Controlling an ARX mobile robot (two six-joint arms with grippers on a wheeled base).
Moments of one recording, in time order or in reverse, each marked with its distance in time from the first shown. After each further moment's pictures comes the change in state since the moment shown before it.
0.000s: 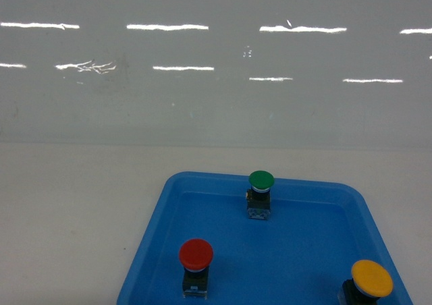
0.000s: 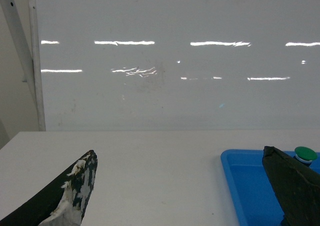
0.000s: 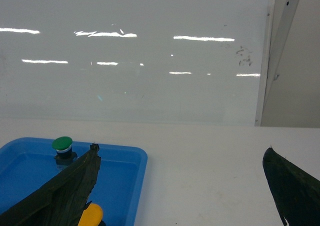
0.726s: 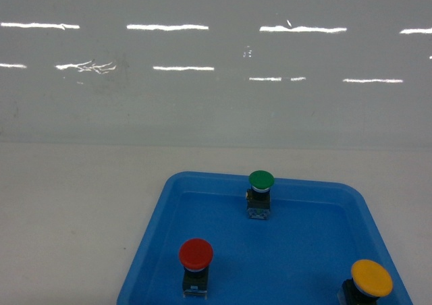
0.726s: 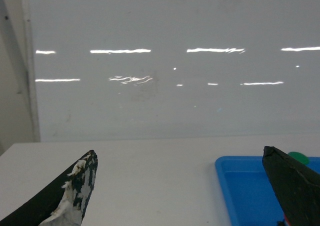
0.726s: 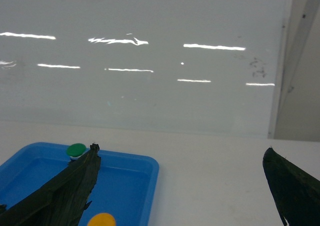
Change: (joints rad) left arm -0.104 0.010 0.000 0.043 -0.079 0.019; right arm 0.084 0.083 -0.001 0.114 0.030 -0.006
